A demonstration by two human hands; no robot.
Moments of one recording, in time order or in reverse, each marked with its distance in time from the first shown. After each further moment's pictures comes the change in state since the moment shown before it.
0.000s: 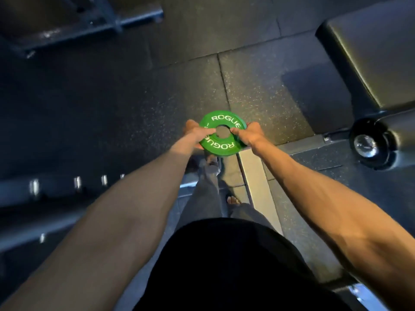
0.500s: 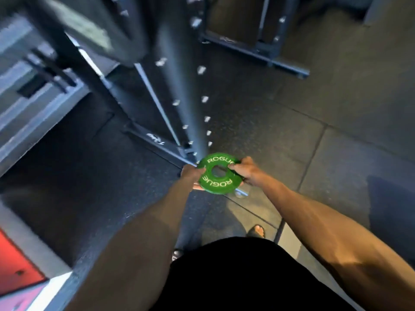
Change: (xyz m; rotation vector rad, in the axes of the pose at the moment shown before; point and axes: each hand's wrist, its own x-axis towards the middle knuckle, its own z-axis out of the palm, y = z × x) left_hand -0.222 -0.391 -0.179 -0.587 0.477 -0.189; right_hand -0.290 0.038 0.259 -0.651 -0.460 -0.399
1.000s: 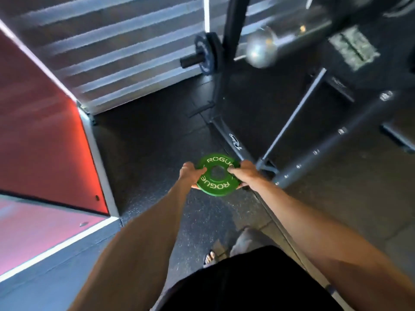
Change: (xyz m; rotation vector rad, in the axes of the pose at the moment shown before) left_hand 0.004 -0.207 -0.361 -0.283 0.306 -0.082; right_hand -0.114 -0.201 0.345 -0.193 -0.277 -0.244
